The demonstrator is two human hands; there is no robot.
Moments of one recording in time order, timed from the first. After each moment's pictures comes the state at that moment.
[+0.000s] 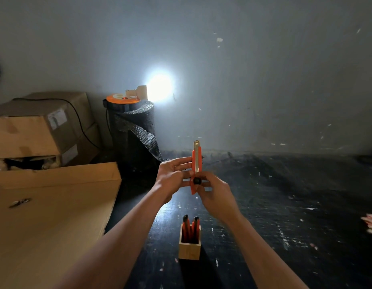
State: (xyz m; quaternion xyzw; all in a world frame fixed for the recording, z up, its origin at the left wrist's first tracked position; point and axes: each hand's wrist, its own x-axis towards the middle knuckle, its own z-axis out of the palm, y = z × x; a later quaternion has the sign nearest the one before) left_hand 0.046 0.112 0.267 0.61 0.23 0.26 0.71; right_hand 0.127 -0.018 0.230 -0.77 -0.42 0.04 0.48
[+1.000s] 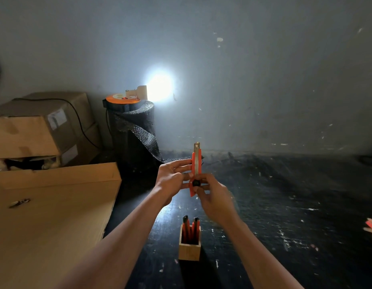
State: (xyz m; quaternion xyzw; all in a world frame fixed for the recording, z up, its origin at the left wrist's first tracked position) left_hand 0.046 0.111 0.263 0.61 0.23 0.26 0.71; right_hand 0.124 -0.017 0.224 -0.78 -0.41 0.04 0.47
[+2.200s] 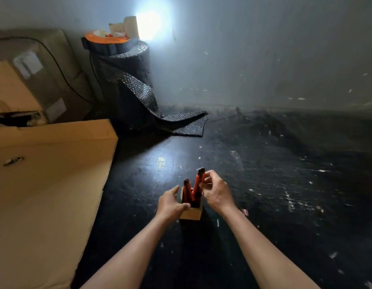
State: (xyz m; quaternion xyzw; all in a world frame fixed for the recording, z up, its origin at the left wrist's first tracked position) left_hand 0.034 0.107 0.049 0.77 0.42 0.05 0.48; right_hand 0.162 -0.007 0.085 -0.82 -0.34 0.16 0.43
